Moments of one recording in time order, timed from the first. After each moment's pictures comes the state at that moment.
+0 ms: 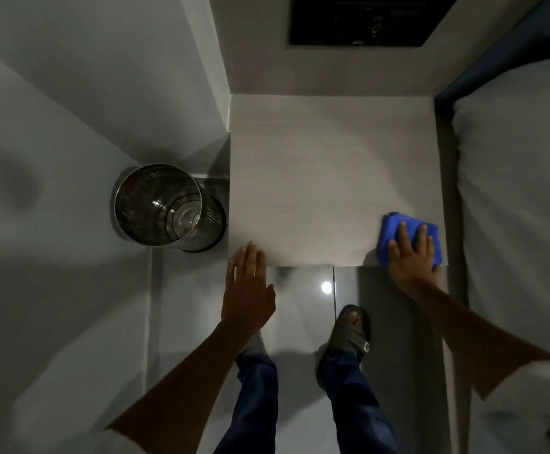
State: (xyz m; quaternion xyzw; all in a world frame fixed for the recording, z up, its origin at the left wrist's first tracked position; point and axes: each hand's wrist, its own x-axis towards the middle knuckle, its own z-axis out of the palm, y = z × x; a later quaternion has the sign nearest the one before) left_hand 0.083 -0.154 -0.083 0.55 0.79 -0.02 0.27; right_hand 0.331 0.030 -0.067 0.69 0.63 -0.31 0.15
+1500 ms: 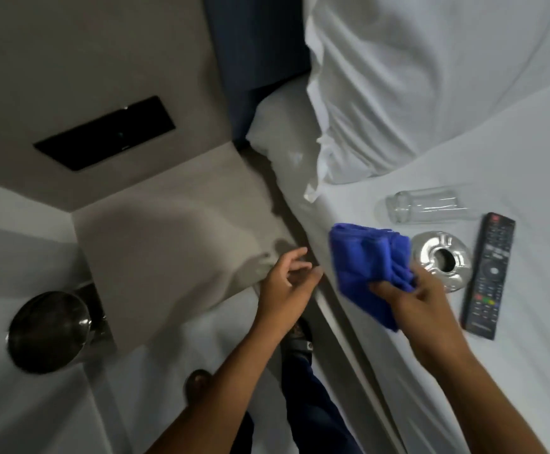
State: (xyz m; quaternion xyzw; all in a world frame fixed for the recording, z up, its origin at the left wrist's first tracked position) left_hand 0.354 -0.001 0.110 0.37 0.64 0.29 0.61; right_hand 0.518 -0.017 0.192 0.72 0.34 -0.50 -0.34
